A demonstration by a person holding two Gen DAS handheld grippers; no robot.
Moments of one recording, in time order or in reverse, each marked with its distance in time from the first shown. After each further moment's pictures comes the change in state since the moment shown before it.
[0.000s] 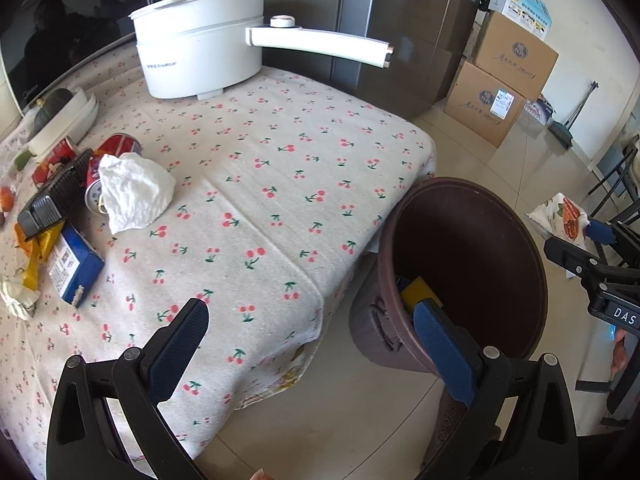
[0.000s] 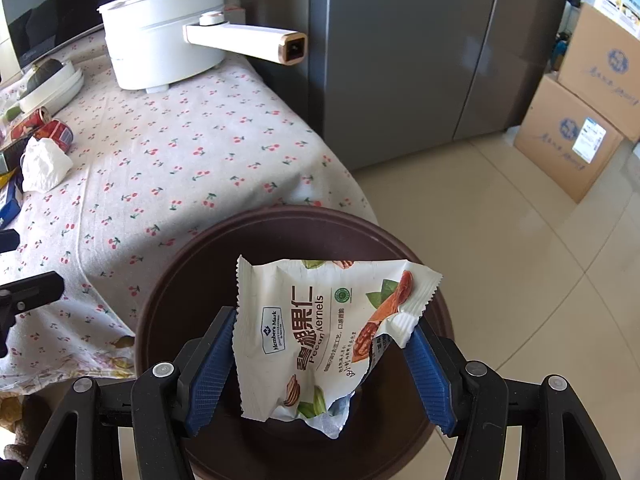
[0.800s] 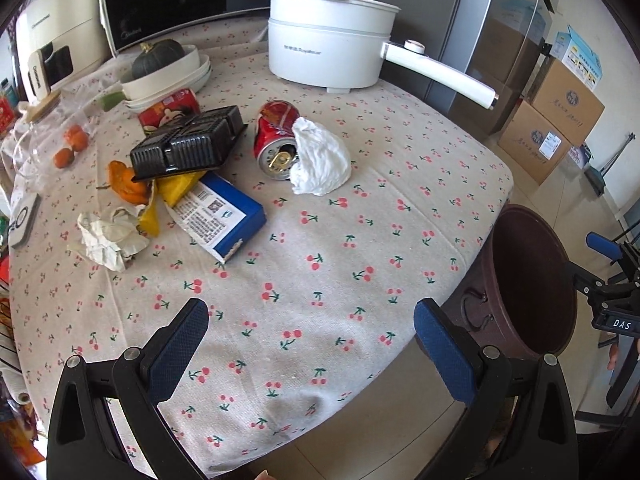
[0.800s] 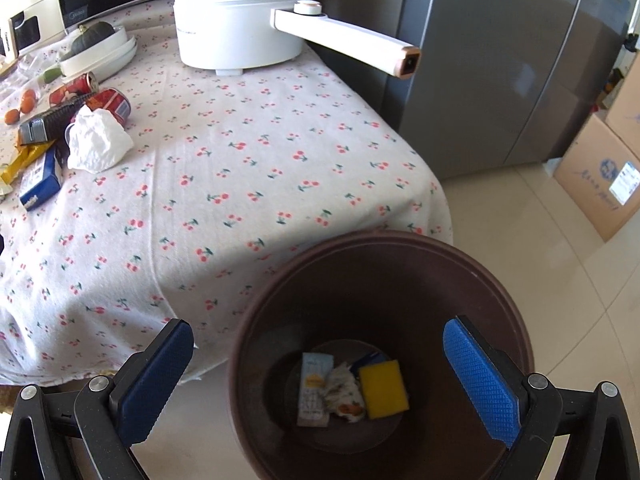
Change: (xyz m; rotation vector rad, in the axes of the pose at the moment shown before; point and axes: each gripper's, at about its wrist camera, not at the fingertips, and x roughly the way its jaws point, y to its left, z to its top) left arm -0.045 0.129 -0.031 -0.175 -0.017 0.094; right arm 0.015 0.088 0.021 -0.117 0.015 0.053
